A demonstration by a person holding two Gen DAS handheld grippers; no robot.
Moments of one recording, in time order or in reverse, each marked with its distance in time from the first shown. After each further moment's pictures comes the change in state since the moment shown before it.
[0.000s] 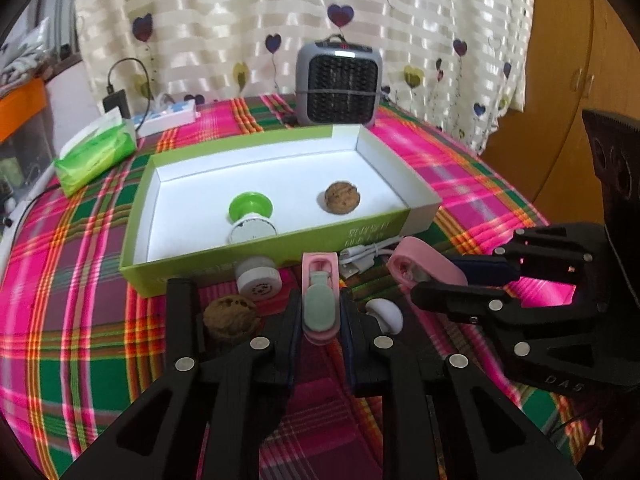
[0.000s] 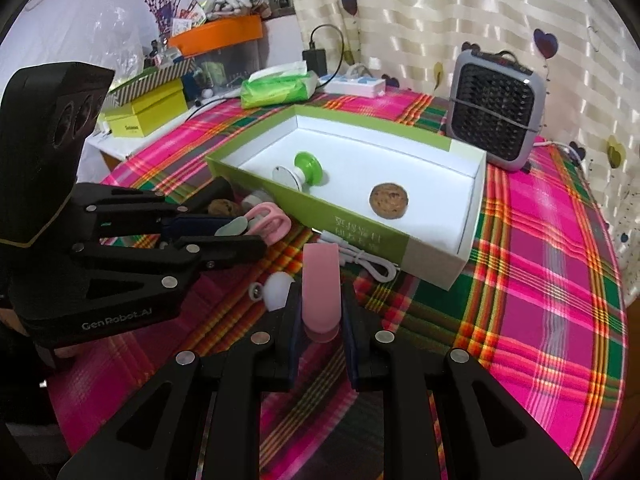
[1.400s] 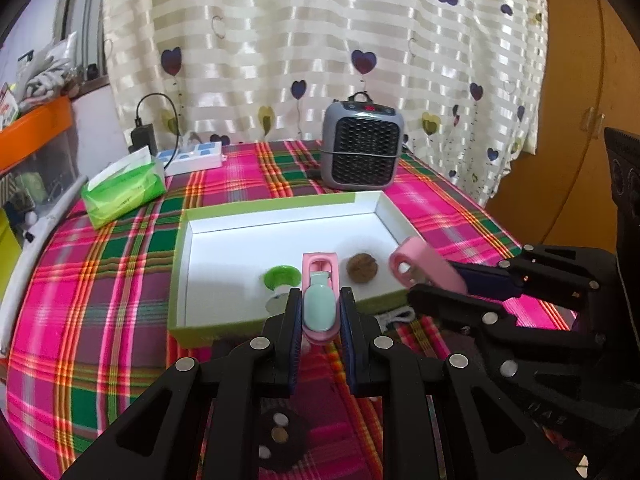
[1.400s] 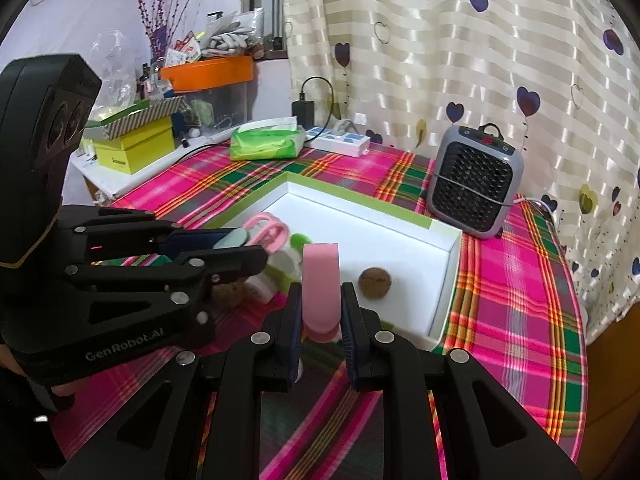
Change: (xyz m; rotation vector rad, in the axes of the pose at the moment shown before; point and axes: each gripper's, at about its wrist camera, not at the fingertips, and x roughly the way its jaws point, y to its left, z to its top) left arm -0.023 0.015 0.032 -0.057 -0.113 0.052; right arm -0.019 0.017 0.043 -0.036 -0.126 -0.110
